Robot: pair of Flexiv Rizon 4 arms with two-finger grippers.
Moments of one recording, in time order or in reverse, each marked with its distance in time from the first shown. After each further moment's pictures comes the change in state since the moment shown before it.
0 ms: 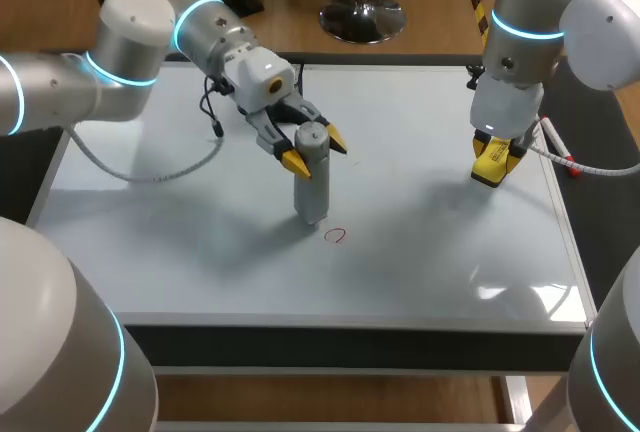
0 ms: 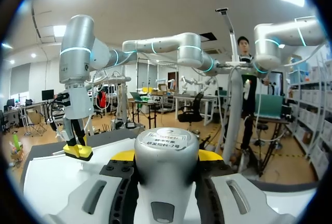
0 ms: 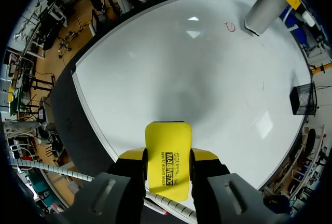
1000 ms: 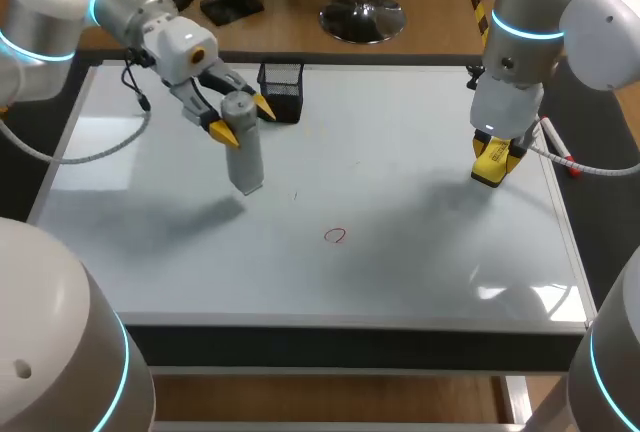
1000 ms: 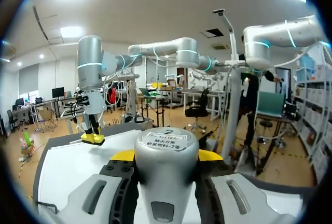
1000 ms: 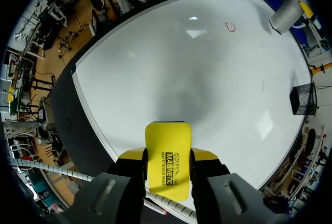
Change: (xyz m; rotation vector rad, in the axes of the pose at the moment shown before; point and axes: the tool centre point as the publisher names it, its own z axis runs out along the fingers) left arm 0.051 -0.008 -0.099 -0.050 -0.092 -0.008; right arm 0.000 0.000 0.000 0.000 0.000 0.000
